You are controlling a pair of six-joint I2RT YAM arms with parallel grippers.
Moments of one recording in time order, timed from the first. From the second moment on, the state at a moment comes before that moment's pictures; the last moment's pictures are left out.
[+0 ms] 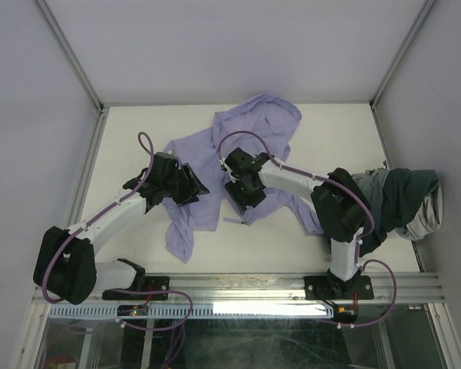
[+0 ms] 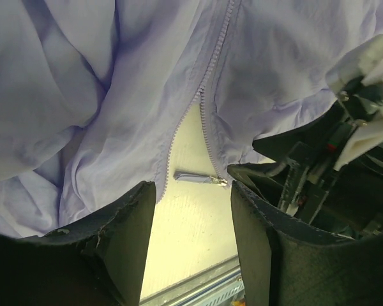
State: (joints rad) left arm -0.43 1.27 0.78 -0.32 0.21 -0.92; right arm 0.80 1.89 1.37 -0.80 -0.05 0.16
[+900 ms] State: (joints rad) left arm -0.43 1.28 0.79 -0.26 0.22 -0.92; right arm 0.81 1.87 1.30 -0.70 -0.02 0.17
